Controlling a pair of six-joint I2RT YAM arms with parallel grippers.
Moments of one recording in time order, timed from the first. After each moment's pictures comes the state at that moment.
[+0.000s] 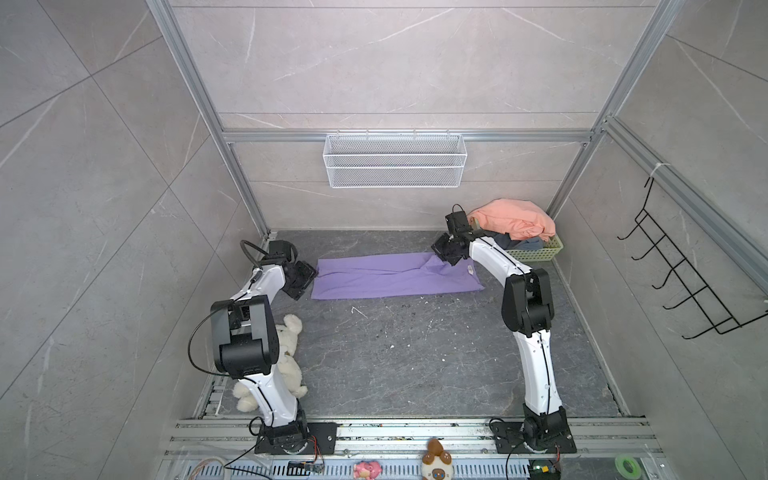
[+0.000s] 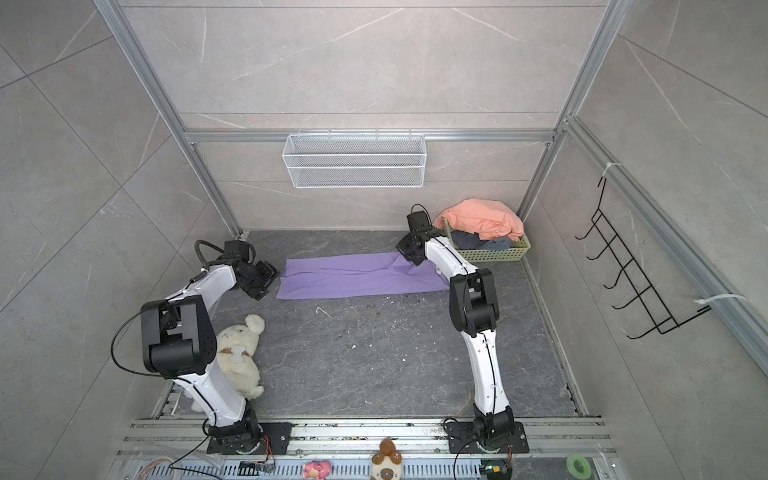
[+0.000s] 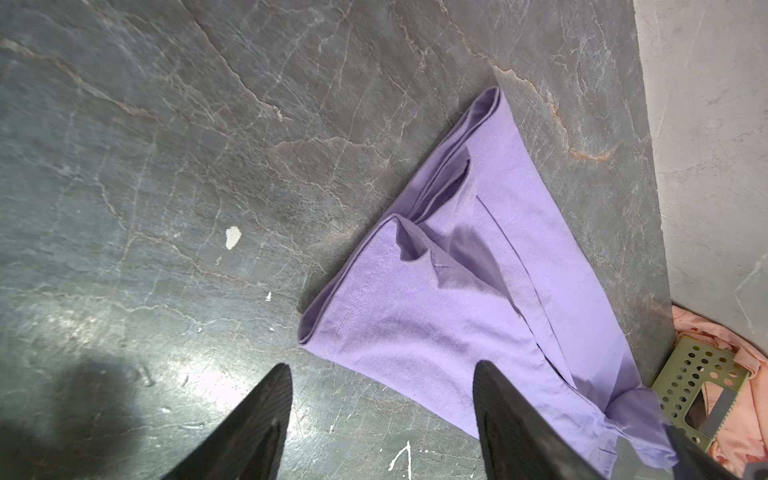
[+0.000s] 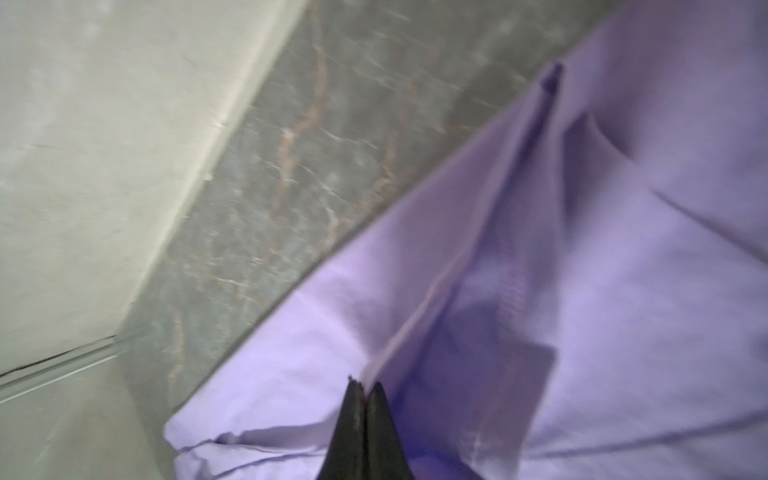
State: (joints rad) left arm 0.12 1.81 1.30 -0.56 0.24 -0.76; right arm 0.29 2.39 2.11 -0.64 -0.12 0.99
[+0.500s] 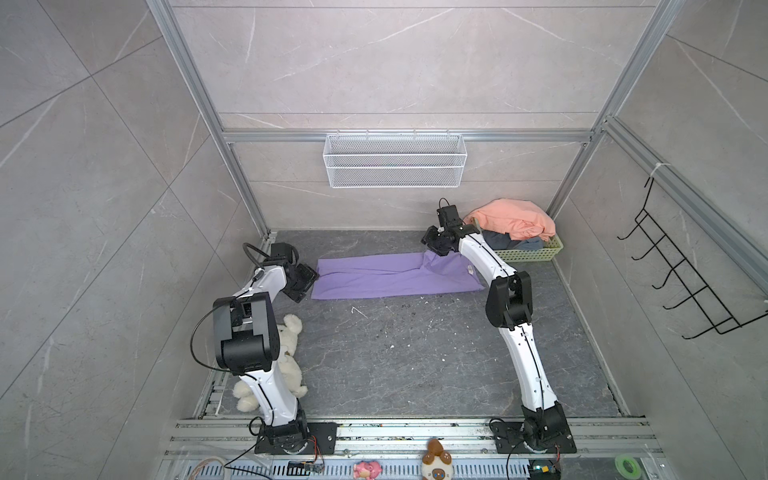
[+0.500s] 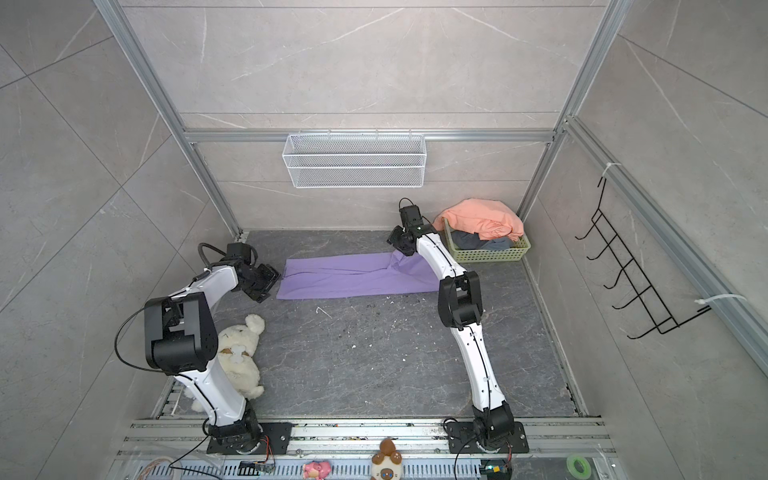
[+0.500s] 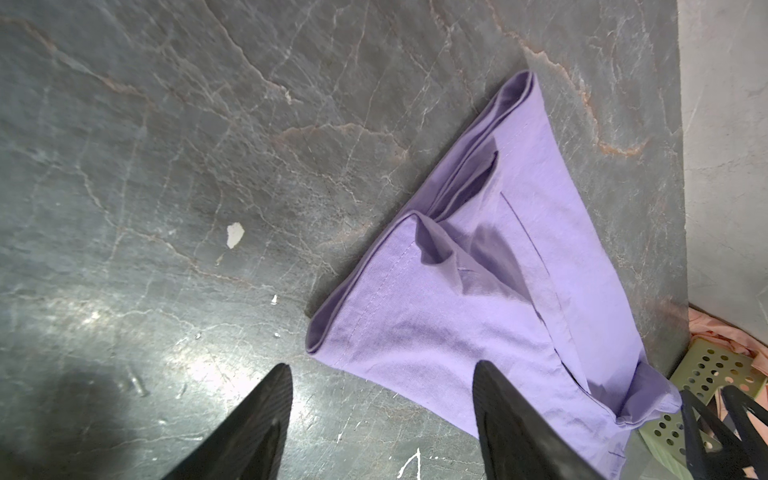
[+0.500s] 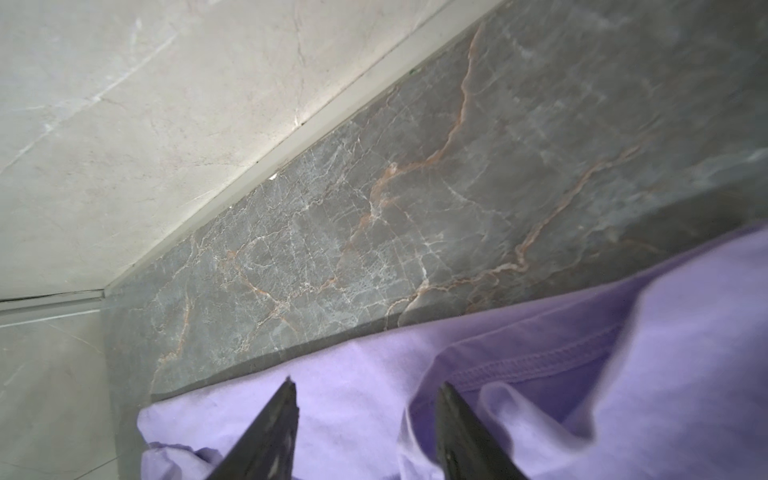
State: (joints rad) left arm 0.12 1.84 1.29 -0.55 0.25 -0.76; right arm 0.31 2.56 2.40 -0.68 -0.13 0.75
